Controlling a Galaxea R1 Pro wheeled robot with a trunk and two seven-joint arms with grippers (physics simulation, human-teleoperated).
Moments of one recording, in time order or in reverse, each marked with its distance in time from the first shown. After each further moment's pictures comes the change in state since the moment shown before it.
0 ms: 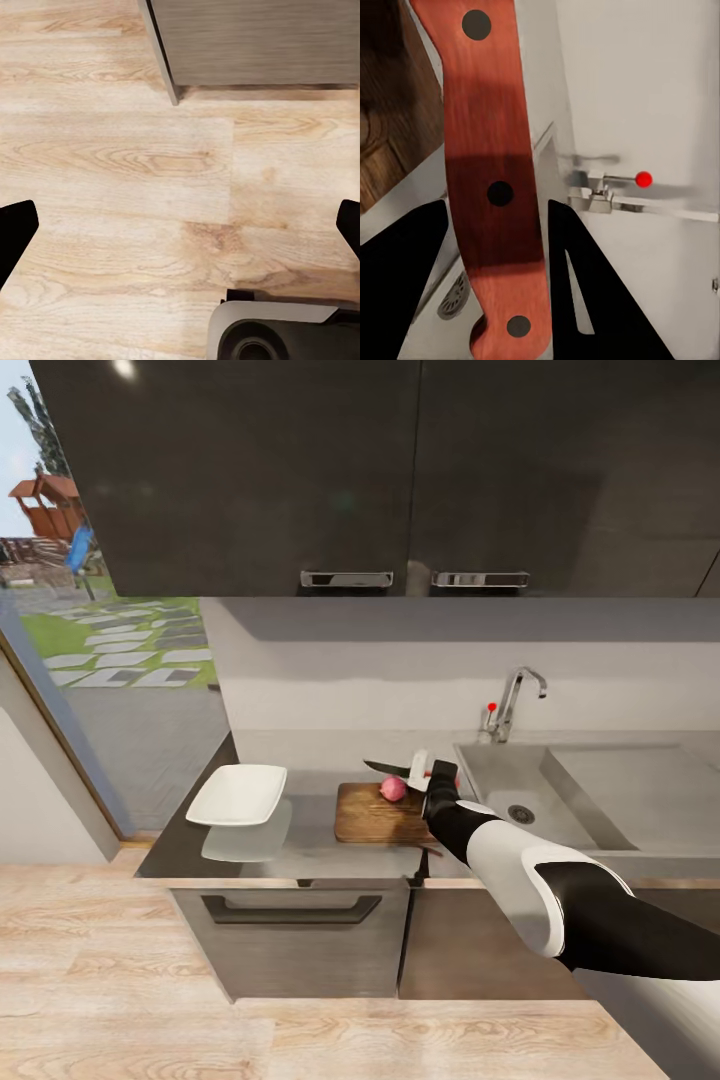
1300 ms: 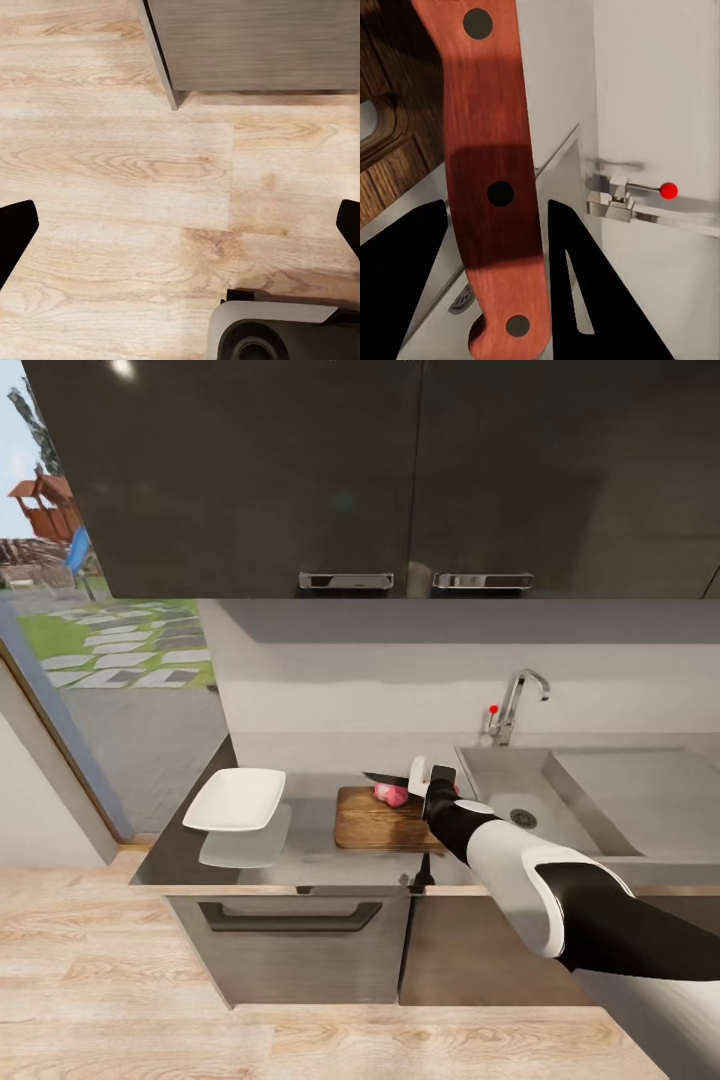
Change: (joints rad) left arm 0.000 0.000 0.000 0.000 0.000 0.001 0.000; right arm 0.003 0.000 -0.004 -0.011 0.064 0.018 0.115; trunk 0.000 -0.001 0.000
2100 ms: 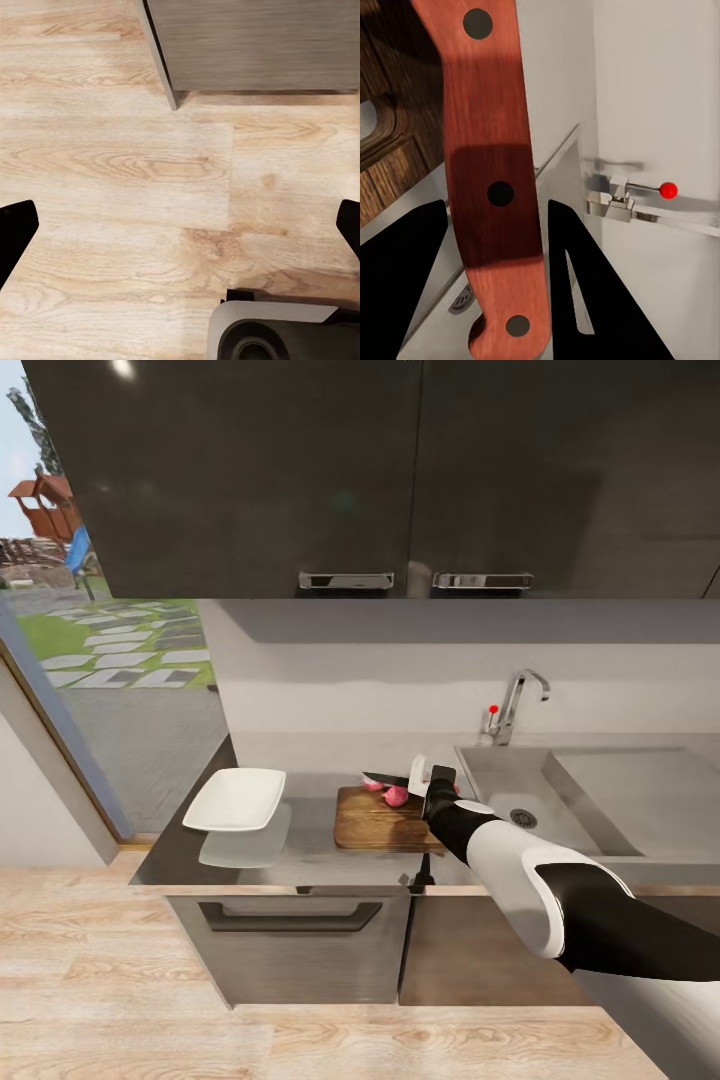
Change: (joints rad) left arm 0.000 0.000 -0.001 0.000 0.000 0.000 0.000; right arm 0.001 0.000 0.000 -0.002 0.000 0.000 0.000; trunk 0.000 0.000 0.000
